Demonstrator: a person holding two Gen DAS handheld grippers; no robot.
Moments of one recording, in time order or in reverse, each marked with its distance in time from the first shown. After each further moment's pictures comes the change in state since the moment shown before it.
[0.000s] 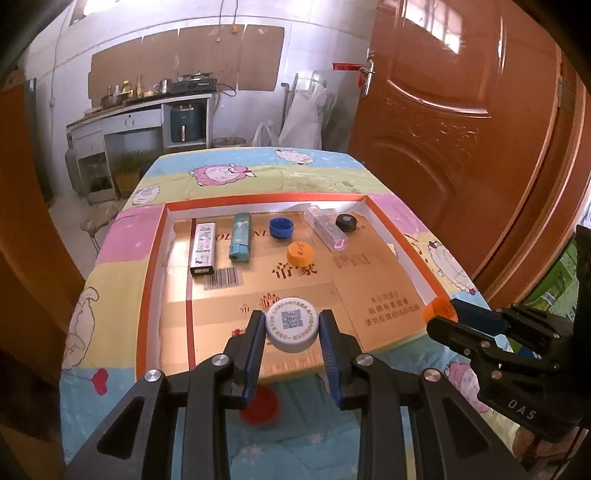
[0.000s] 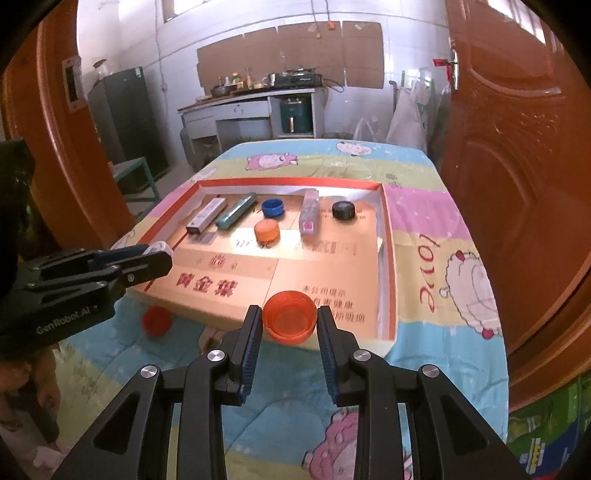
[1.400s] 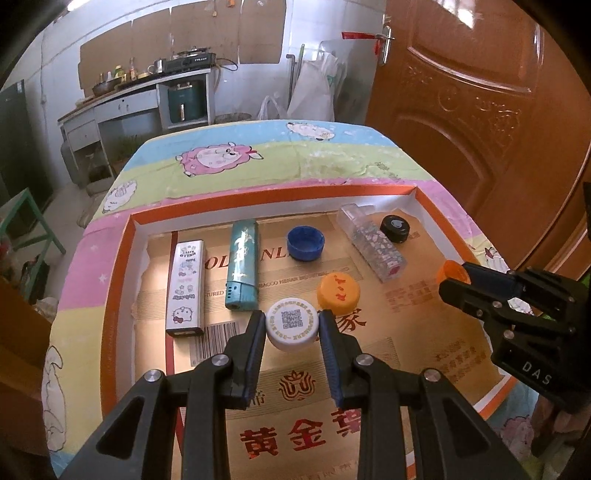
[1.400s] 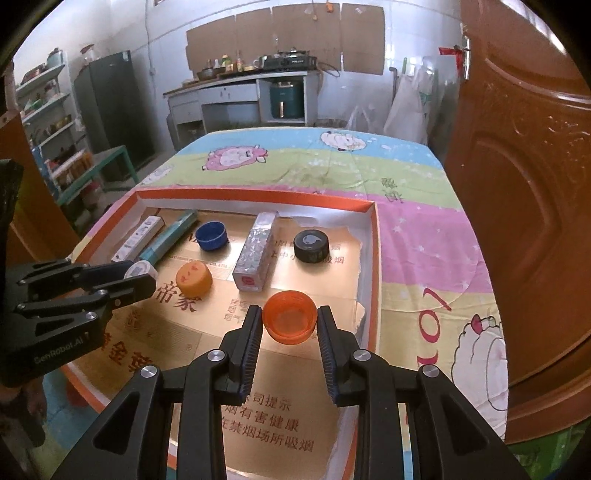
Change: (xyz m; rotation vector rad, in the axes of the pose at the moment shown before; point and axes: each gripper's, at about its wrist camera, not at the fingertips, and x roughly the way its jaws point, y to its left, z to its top) left arm 0.097 0.015 0.046 0.023 0.115 0.054; right arm 0.101 -0.045 0.064 -0.021 0.074 -0.031
